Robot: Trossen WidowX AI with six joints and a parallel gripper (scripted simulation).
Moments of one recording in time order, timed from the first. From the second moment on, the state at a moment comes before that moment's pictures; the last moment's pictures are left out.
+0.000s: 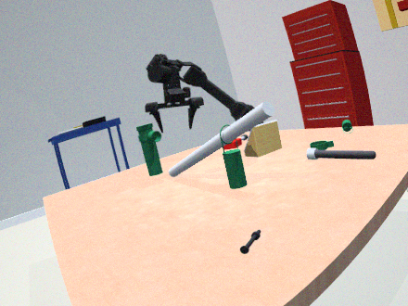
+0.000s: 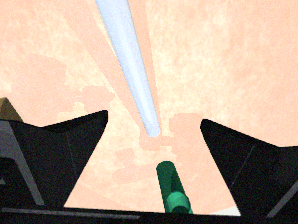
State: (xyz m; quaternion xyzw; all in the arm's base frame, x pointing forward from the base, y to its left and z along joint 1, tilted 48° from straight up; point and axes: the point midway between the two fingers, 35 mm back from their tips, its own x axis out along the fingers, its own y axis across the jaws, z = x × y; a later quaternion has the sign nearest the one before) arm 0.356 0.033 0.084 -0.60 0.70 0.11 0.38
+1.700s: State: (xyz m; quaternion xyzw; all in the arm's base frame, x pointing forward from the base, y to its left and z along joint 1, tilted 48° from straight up) arm 0.350 -0.037 0.015 -0.61 0.70 0.26 0.26
